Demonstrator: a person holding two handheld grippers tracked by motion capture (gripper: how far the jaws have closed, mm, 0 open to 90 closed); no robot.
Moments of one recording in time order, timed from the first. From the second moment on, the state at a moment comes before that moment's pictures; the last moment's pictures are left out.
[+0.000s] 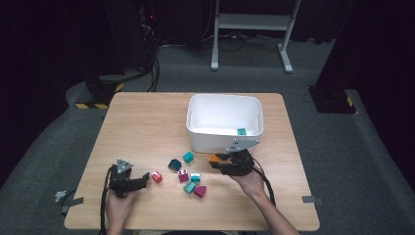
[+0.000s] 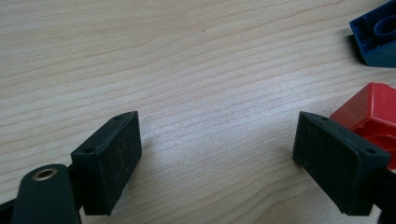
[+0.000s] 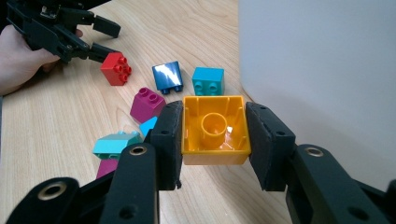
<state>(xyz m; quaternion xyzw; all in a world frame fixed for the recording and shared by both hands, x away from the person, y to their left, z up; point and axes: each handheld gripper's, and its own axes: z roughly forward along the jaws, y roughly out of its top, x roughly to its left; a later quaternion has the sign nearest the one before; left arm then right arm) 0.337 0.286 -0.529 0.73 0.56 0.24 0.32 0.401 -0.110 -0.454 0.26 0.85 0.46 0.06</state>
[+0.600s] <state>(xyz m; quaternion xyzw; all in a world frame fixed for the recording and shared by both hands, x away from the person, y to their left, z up) 0.337 0.286 -0.529 0.73 0.56 0.24 0.32 0.401 -0.116 -0.439 0.26 0.85 0.45 0.07</state>
